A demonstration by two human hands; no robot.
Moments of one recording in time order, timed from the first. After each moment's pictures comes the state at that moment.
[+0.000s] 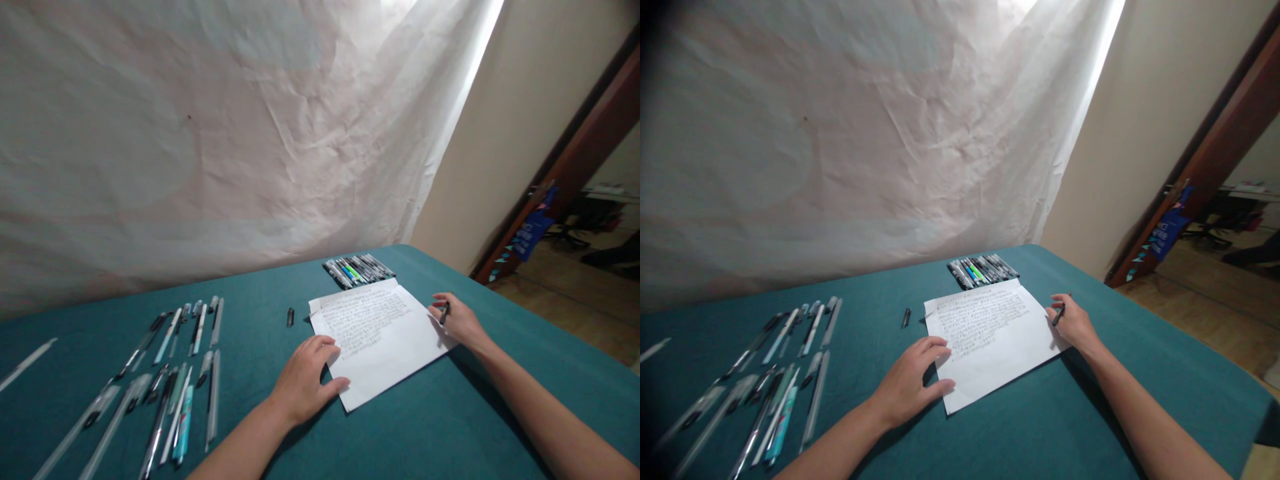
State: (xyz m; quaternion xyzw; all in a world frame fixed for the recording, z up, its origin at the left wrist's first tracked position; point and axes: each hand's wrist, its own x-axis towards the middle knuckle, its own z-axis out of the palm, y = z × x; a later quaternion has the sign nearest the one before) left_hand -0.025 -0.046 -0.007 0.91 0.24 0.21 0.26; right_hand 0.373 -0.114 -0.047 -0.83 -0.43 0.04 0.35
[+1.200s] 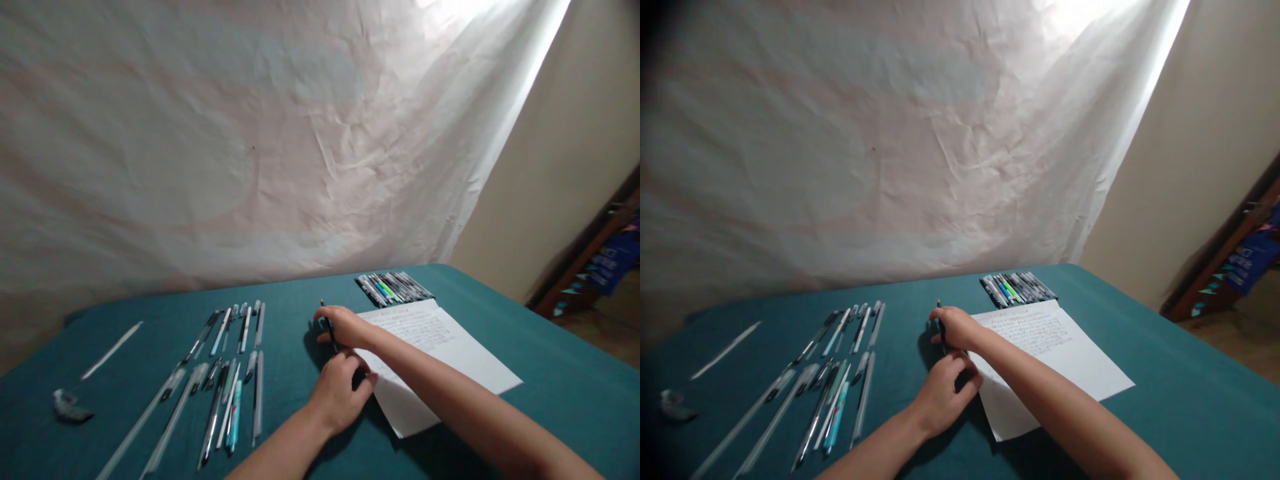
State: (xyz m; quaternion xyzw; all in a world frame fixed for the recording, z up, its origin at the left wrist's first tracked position) left_hand -0.028 -0.051 -0.003 0.85 0.32 0.30 0.30; right_hand 0.091 0.032 0.009 -0.49 -0.83 0.13 0.25
